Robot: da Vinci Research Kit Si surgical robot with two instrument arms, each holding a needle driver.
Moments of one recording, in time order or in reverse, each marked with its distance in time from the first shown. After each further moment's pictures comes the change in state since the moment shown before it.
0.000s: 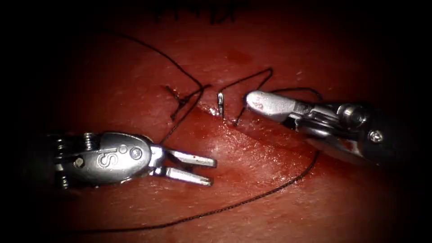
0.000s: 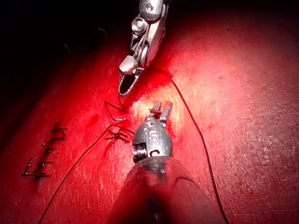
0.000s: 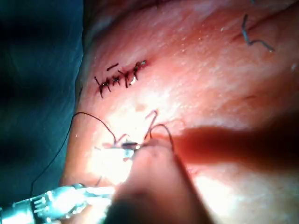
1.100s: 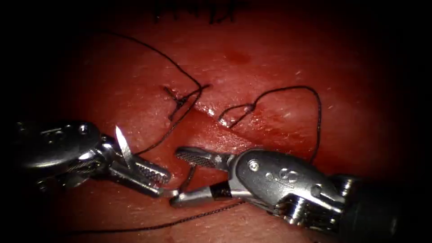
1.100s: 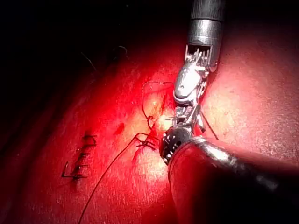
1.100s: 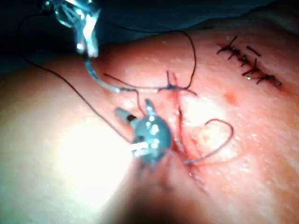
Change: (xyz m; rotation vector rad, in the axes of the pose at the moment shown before) right arm -0.008 0.001 0.005 -0.040 -0.519 -1.097; left arm 0.006 0.002 -0.006 -0.223 0.103 -0.622
